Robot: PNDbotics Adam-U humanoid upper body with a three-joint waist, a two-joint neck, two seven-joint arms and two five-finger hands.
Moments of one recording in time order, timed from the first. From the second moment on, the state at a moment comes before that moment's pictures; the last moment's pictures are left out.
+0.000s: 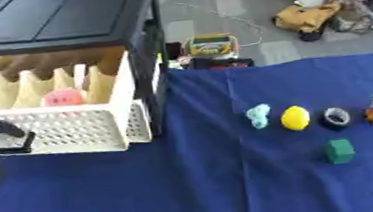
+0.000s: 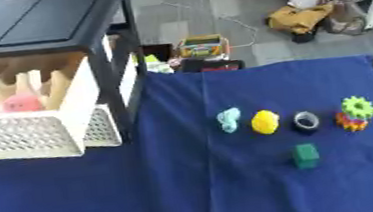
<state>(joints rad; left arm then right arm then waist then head) -0.81 1.03 -0.22 -1.86 -0.48 0.07 -0.80 -0.37 -0.44 -0.17 -1.98 0.31 -0.01 -0.50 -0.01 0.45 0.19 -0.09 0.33</state>
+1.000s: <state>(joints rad) -0.83 1.00 -0.08 -1.99 -0.35 0.07 -0.69 -0.38 -0.45 -0.18 -1.98 0.32 0.00 -0.52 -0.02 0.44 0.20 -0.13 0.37</state>
